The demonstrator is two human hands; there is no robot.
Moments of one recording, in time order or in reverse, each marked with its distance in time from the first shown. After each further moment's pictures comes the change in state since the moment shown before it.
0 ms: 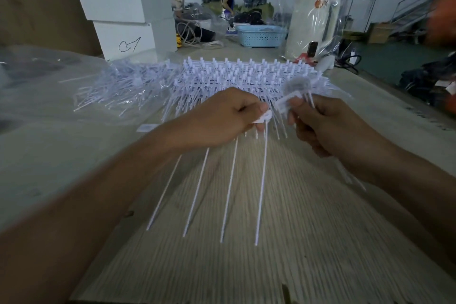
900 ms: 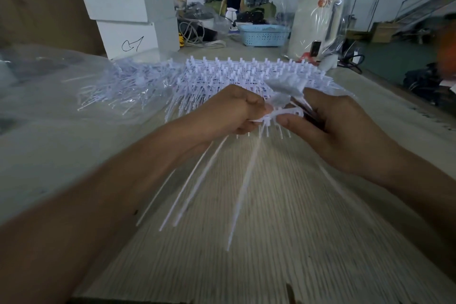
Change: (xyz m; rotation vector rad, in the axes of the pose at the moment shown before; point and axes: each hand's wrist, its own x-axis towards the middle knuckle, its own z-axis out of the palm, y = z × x) left_hand -0.002 0.016 0.005 -0.404 0.029 -0.236; right_hand -0.009 -0.012 -0.002 -0.547 0.014 -0.668
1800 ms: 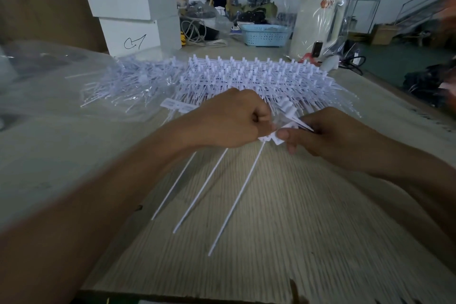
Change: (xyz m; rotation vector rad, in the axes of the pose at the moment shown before) left_hand 0.002 -0.002 -0.009 0.656 -0.056 0.199; right_hand 0.001 0.018 0.006 0.184 -0.272 0.288
